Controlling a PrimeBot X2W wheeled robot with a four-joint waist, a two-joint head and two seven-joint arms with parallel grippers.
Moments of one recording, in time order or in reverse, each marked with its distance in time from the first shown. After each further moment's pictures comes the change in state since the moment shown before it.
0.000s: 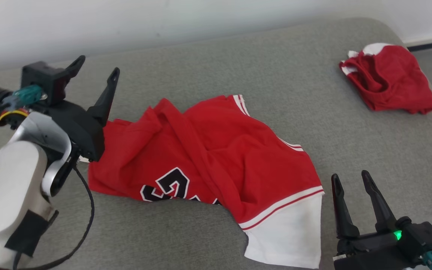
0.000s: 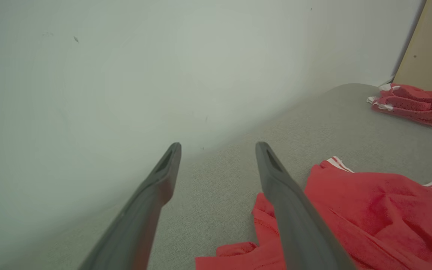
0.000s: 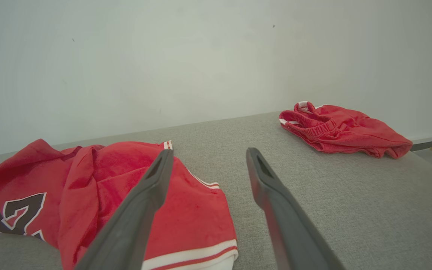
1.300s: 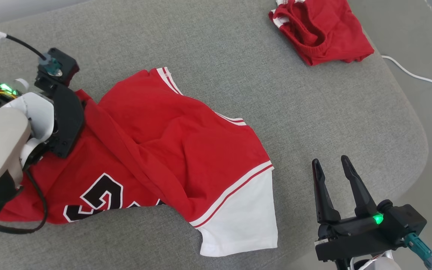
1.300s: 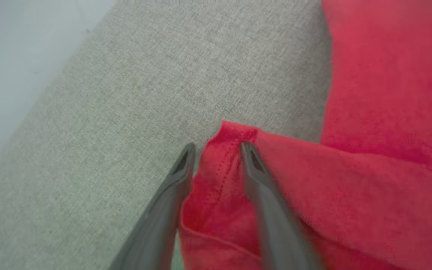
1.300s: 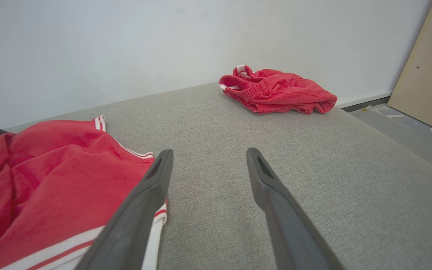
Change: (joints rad) left arm -0.419 0.164 -0.703 0.373 -0.323 0.000 0.331; right arm -0.099 0.050 0.046 0.064 0.026 0.000 0.000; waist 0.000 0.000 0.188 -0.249
